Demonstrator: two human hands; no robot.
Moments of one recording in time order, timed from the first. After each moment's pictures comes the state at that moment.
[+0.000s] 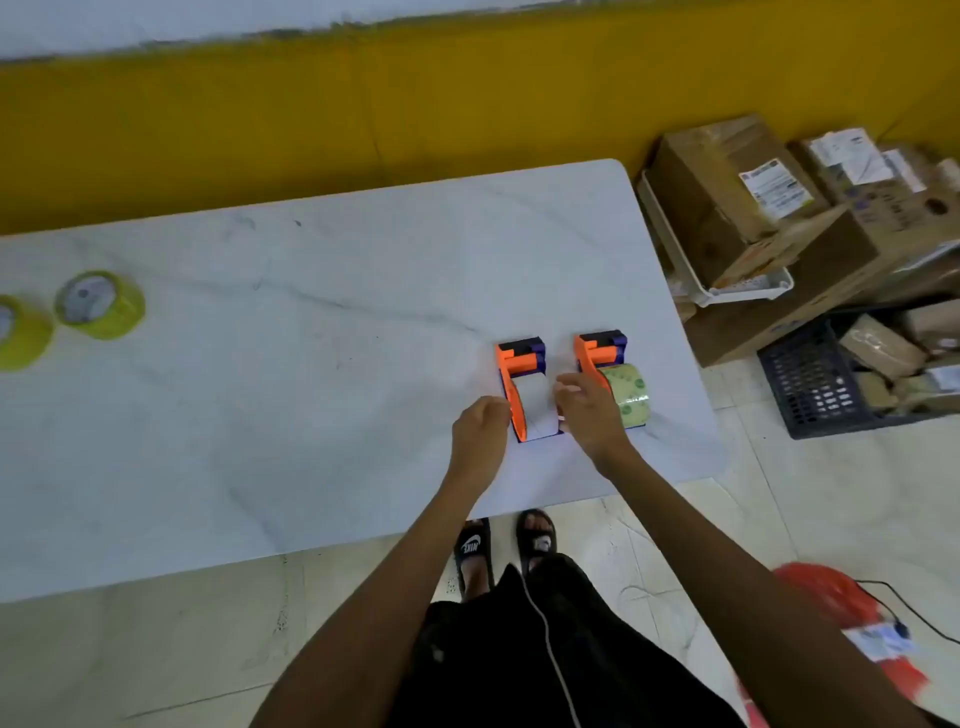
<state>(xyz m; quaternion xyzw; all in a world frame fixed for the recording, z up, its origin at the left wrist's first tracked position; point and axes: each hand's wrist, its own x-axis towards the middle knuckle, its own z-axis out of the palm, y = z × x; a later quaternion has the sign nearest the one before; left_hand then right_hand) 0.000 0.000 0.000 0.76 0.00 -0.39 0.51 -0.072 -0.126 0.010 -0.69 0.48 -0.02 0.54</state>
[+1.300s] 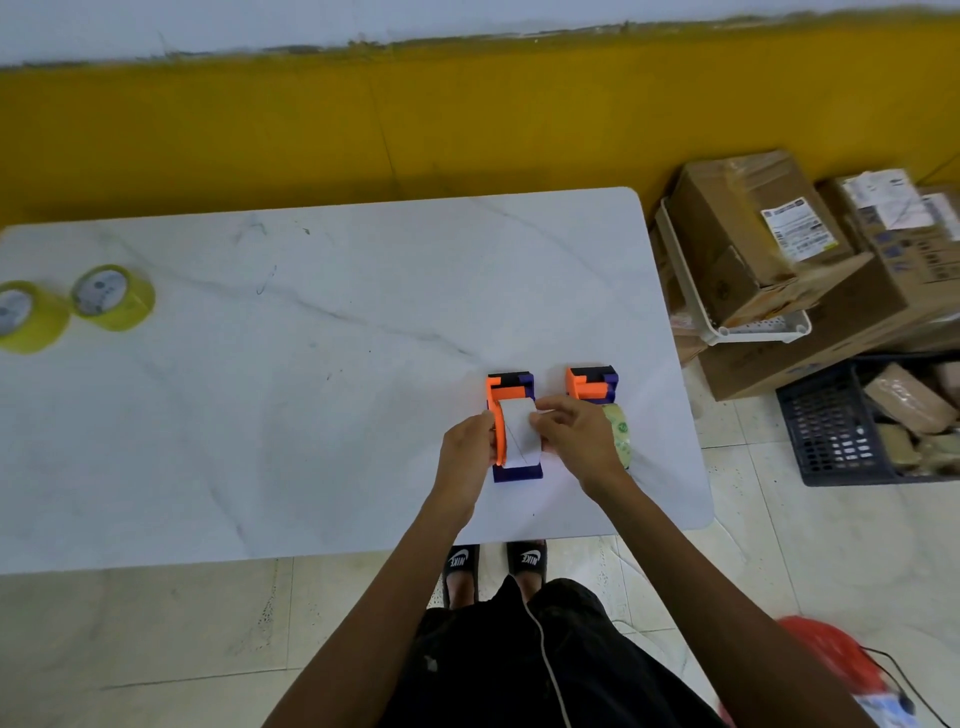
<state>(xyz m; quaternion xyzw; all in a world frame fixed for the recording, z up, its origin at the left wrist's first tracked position) 0.002 -0.038 0.014 0.72 0.15 -0.40 0.55 -0.065 -0.161 0.024 -0.71 0.42 -0.01 0.57</state>
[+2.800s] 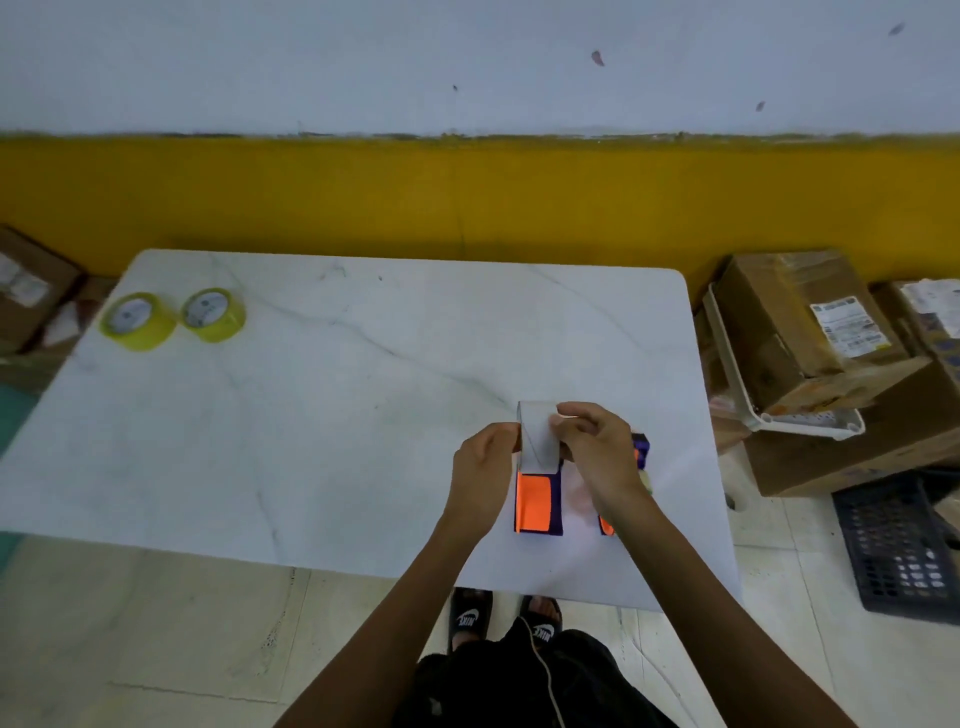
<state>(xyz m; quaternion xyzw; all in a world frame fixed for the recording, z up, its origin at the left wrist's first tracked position) 0.005 -0.029 0.074 0.80 -0.02 -0.23 0.56 -0.031 -0.164 0.069 -0.65 0.37 -0.06 0.66</state>
